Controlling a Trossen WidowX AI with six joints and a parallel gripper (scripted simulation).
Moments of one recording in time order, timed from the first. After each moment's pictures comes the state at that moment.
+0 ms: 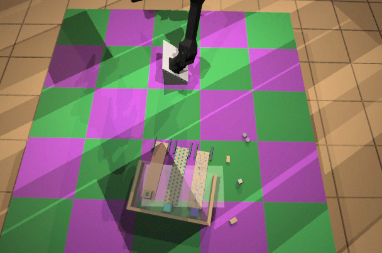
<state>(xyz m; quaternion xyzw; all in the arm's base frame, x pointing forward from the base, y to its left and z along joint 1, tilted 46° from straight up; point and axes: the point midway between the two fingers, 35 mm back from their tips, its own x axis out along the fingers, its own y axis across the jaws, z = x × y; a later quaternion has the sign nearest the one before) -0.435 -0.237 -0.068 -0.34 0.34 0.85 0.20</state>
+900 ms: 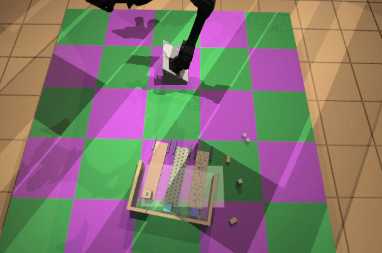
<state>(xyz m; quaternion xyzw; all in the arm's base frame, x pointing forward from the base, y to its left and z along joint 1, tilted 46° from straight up) -0.136 -0.437 -0.024 -0.55 0.08 0.77 -0.31</state>
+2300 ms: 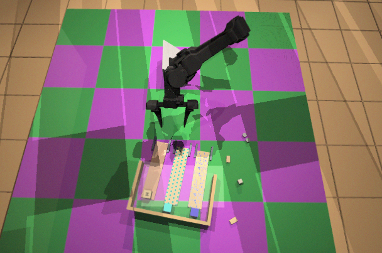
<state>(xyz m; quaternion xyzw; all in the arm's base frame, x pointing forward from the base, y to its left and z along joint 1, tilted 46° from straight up) 0.320 -0.092 0.096 -0.37 -0.27 -0.11 -0.88</state>
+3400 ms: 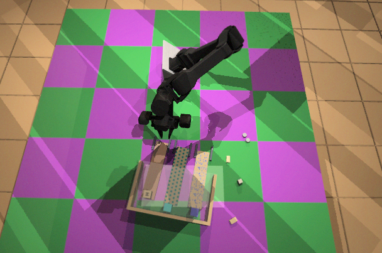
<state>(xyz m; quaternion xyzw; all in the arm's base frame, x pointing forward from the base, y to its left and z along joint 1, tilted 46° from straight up) 0.357 -0.088 0.053 -0.38 -0.42 -0.13 -0.81</state>
